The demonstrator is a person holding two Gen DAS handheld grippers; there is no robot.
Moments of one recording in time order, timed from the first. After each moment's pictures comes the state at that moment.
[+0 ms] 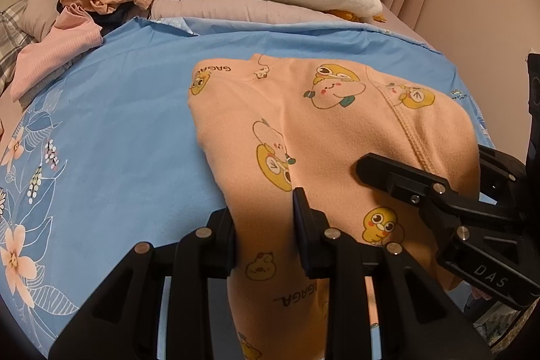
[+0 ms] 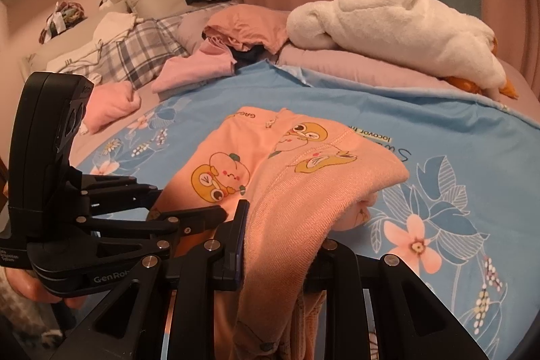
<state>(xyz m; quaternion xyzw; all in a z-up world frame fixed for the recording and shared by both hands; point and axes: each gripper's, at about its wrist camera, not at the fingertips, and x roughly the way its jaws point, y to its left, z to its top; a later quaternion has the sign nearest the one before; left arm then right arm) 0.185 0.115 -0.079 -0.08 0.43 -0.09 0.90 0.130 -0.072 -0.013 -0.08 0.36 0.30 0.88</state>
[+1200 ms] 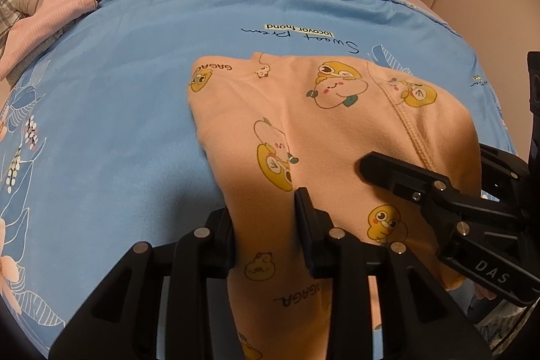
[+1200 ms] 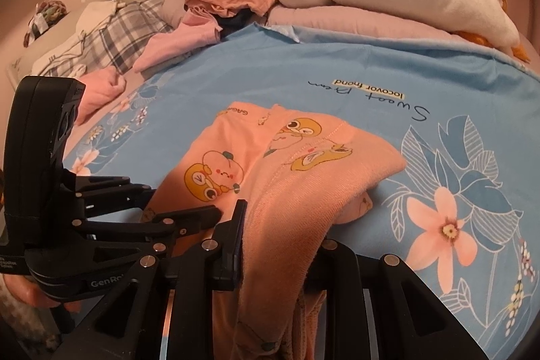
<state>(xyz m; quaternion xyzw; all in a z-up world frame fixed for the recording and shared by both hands) 0.210 0.122 -0.119 -0.08 0.49 -0.08 0.86 0.160 -0.071 -0.055 -0.07 0.42 0.30 0.86</state>
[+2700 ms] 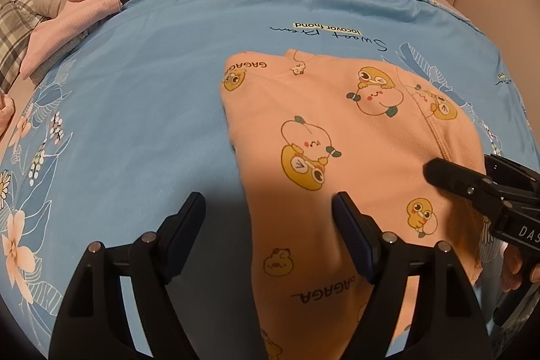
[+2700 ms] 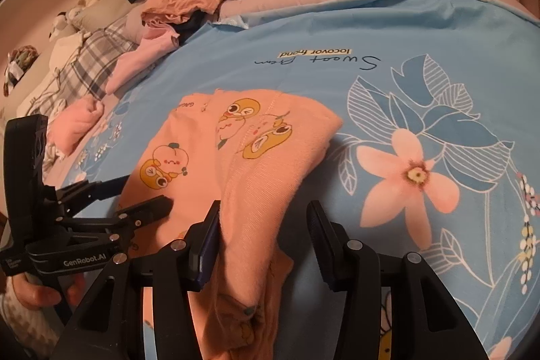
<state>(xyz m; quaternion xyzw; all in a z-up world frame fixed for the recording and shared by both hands) 0.206 0.129 -0.123 -0.05 0.49 -0.03 0.87 0.165 -0.125 -0.070 0.01 0.45 0.25 0.86</state>
